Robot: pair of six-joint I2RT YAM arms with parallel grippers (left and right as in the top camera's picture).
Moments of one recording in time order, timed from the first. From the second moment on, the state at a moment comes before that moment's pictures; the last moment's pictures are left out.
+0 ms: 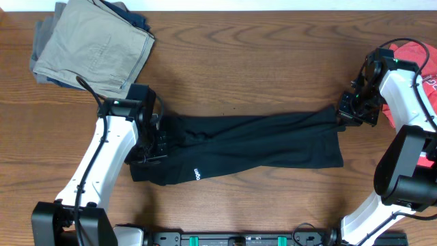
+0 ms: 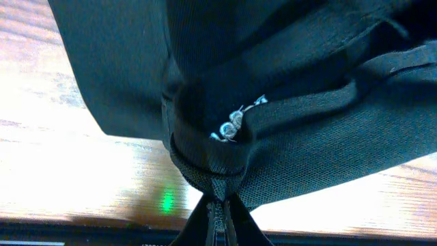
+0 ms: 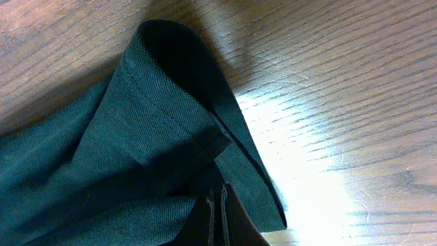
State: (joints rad) left arm -0.12 1.49 1.04 -1.24 0.10 -0.27; right arm -0.20 1.91 1.43 -1.17 -0.10 0.22
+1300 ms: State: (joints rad) left arm -0.25 1.49 0.99 -0.91 0.24 -0.31; right arm -0.01 1.91 1.32 -1.06 -0.18 0.24
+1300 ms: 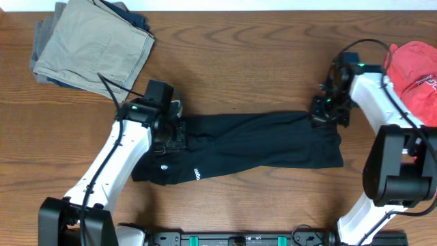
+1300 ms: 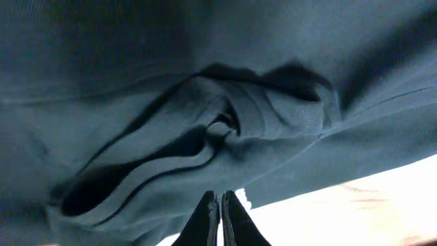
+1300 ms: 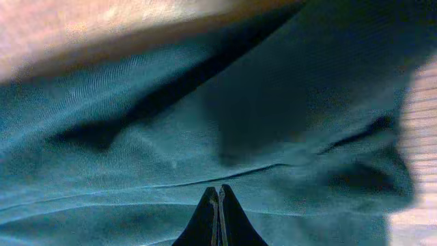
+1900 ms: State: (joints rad) left arm -0.14 1.70 0.90 -0.85 0.23 -0.36; right arm 0.03 1.88 1.12 -0.85 -0.18 0.25
